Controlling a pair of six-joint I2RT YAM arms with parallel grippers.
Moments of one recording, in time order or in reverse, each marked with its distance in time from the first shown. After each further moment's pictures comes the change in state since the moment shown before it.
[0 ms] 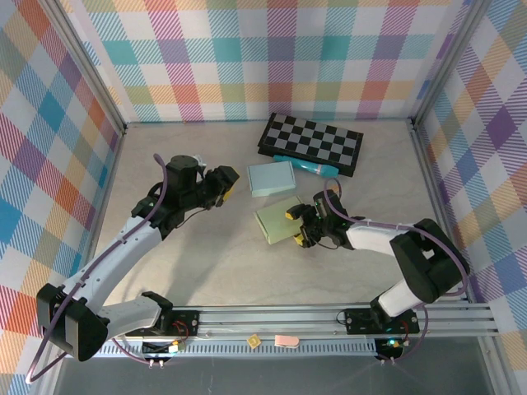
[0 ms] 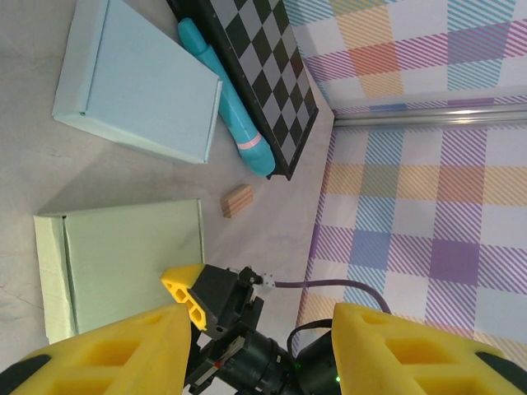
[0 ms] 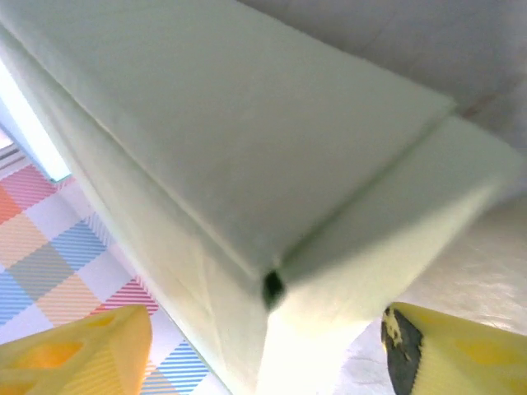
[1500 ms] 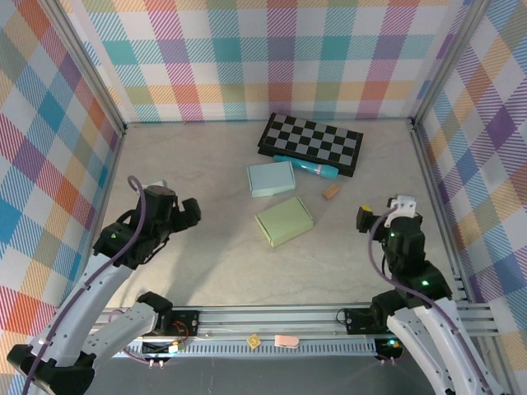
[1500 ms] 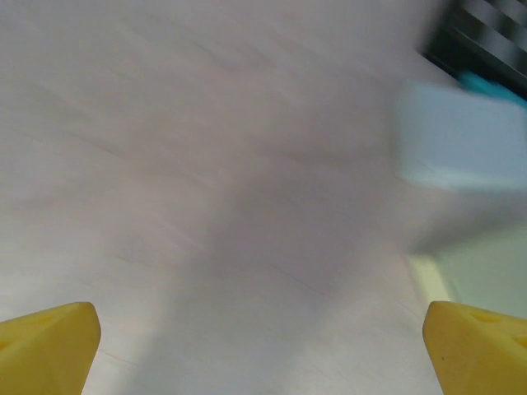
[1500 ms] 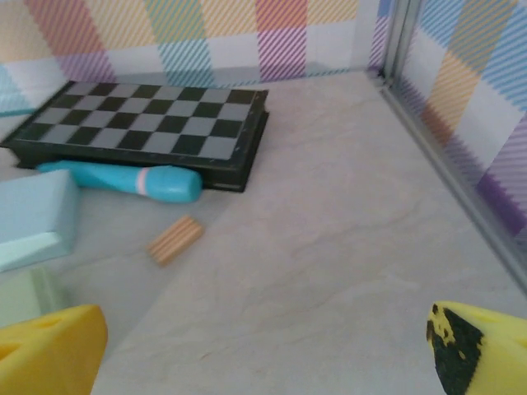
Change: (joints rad) left arm 0.031 -0.312 -0.026 -0.601 -0.658 0.616; right arm -0.226 -1.079 -0.101 -0.573 0.758 -1.435
